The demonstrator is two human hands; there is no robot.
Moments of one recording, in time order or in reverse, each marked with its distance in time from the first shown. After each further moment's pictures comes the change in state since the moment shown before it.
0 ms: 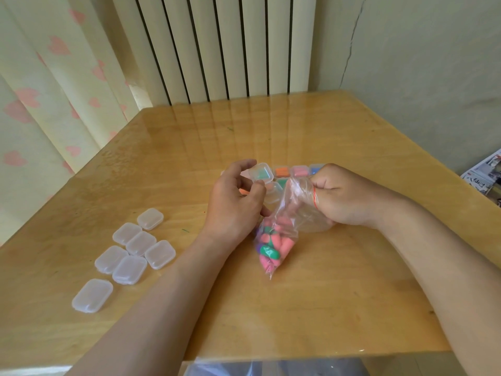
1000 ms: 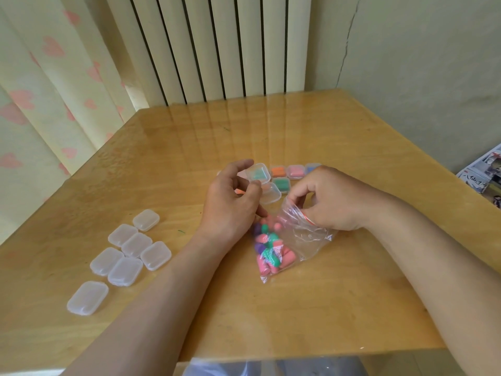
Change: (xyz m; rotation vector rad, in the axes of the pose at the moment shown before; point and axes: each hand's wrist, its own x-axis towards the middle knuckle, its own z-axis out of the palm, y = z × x) left_hand -0.001 0.001 0.001 -0.012 -0.007 -0.003; right_hand 0.003 0.006 0.000 -0.245 -0.017 -0.052
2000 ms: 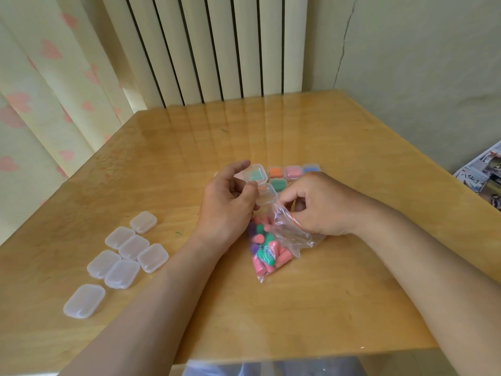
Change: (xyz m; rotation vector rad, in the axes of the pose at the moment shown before) left_hand 0.001 -0.001 -0.002 0.032 0.019 0.044; right_hand 0.002 -0.003 0.011 0.033 0.014 -0.083
